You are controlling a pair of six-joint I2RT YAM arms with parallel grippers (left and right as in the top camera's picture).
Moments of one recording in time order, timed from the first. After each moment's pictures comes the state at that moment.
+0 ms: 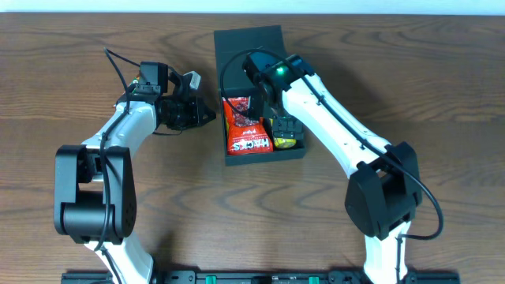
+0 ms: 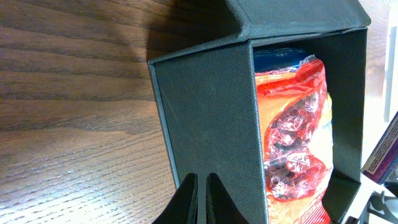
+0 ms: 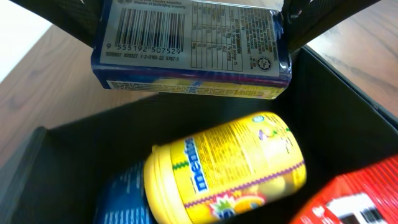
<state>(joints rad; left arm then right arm) -0.06 1.90 1.17 -0.43 0.71 -0.21 0.58 2.08 1.84 -1.30 0.37 -0.82</state>
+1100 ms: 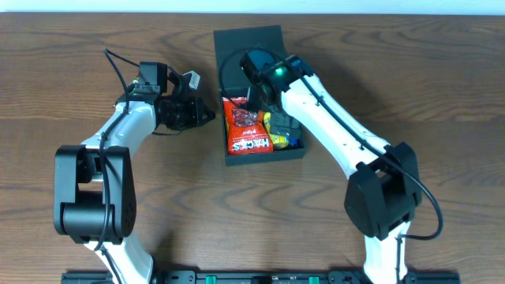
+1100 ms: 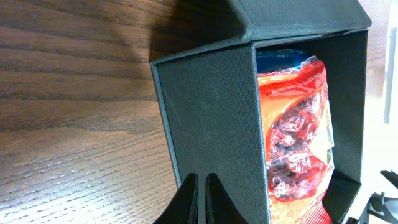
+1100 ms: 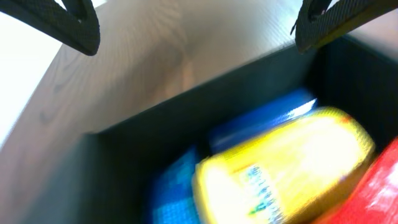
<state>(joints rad) -0.06 1.90 1.17 -0.43 0.71 -0.21 0.58 2.08 1.84 -1.19 0.42 -0.73</state>
